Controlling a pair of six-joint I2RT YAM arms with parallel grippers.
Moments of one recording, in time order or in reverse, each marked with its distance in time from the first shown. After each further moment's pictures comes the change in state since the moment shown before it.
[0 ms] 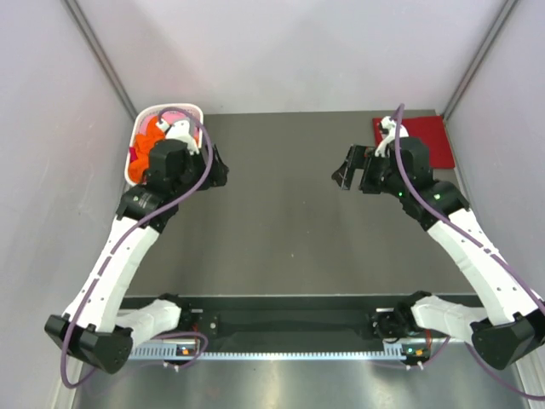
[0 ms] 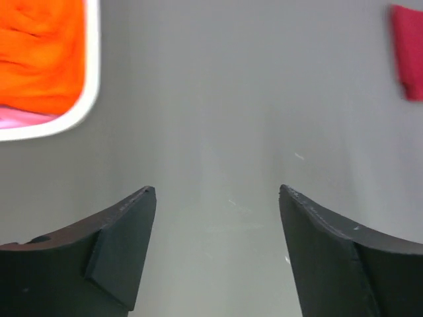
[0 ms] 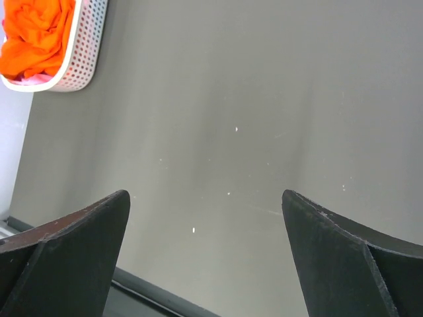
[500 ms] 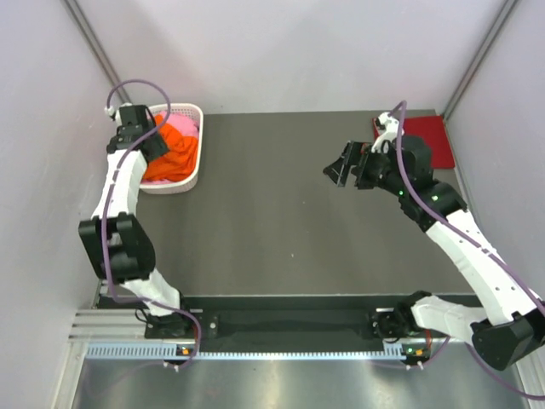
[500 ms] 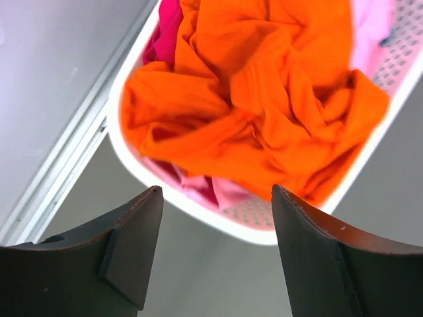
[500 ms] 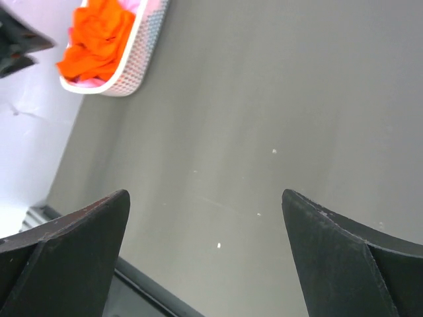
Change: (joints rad) left arm 0.466 0.542 0.256 0.037 -0.219 0.037; right arm 0.000 -0.005 -0.019 0.127 -0.107 0.005
